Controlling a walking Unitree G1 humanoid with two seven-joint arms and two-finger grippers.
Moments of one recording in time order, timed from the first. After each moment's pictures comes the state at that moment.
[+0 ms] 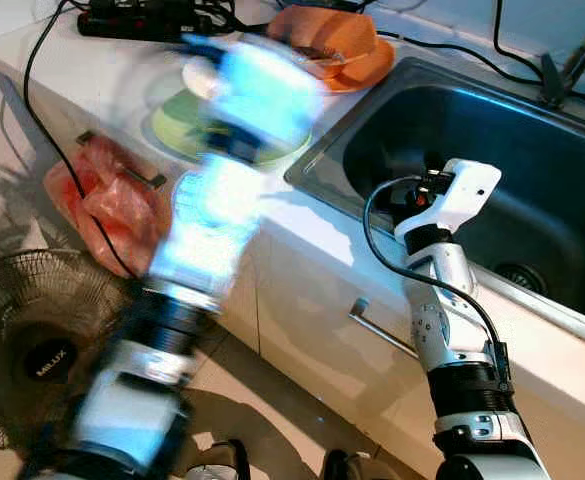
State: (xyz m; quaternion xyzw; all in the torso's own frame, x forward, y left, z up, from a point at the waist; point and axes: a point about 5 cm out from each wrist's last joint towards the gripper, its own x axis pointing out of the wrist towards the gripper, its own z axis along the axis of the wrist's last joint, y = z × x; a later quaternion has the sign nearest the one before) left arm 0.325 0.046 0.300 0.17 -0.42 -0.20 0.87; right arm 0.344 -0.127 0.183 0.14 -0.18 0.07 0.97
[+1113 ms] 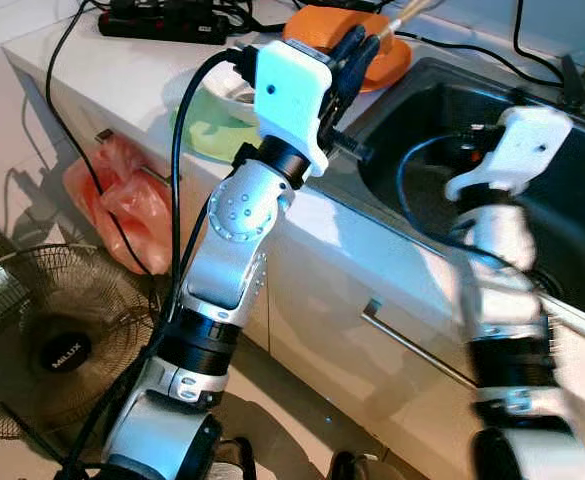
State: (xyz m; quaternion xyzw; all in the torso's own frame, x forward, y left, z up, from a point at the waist) left arm 0.322 0.034 0.296 0.00 -0.32 -0.29 0.90; right arm 0.346 -0.177 0.242 -0.07 -0.29 -0.05 0.95
